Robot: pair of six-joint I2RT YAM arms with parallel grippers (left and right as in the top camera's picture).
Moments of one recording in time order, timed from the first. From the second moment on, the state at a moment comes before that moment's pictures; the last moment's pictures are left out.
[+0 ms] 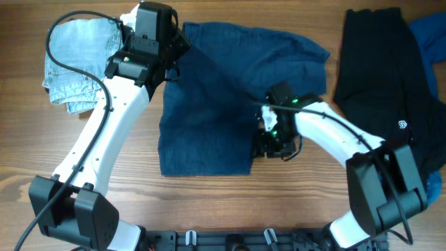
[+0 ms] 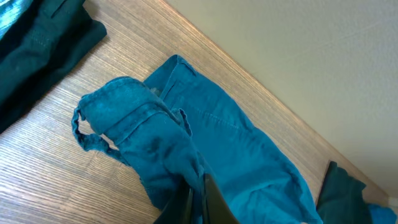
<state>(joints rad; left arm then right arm) -0.29 1.66 1.50 -0.57 -0.11 -0.88 0.42 1.75 1.00 -0.84 -0.39 0.27</state>
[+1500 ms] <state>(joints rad) -0.32 1.66 1.50 -1.12 -0.13 -0.64 -0.10 1.69 1.09 -0.67 -0.26 0.10</state>
